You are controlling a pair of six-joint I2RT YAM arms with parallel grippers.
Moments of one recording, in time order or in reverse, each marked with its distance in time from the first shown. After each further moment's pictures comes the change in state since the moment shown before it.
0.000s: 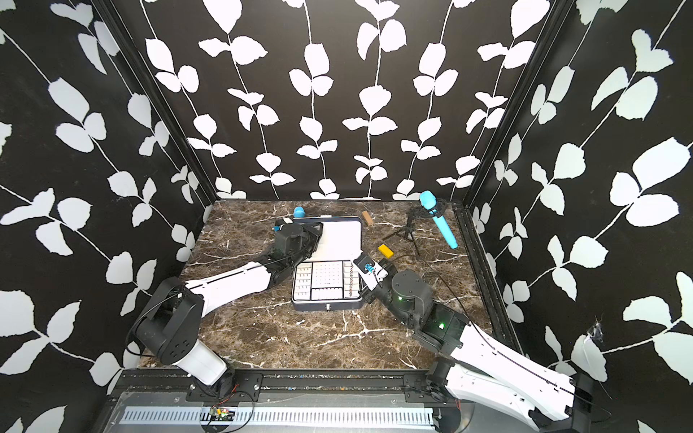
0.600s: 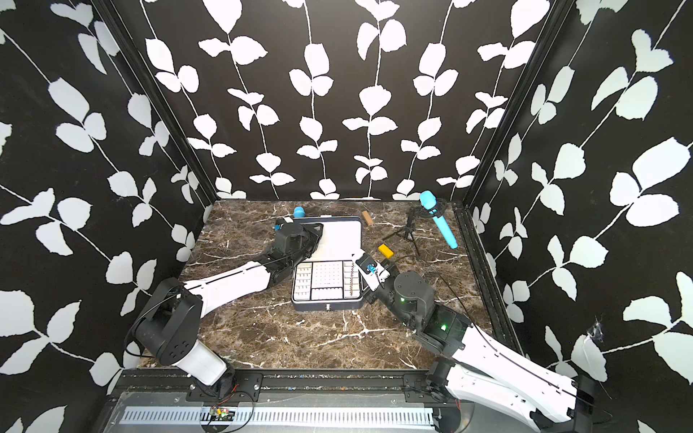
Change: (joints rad) left arm -0.003 -0.007 0.006 -0.021 0.017 0.015; right arm 0.000 -0.019 -0.010 0.000 0.009 0.000
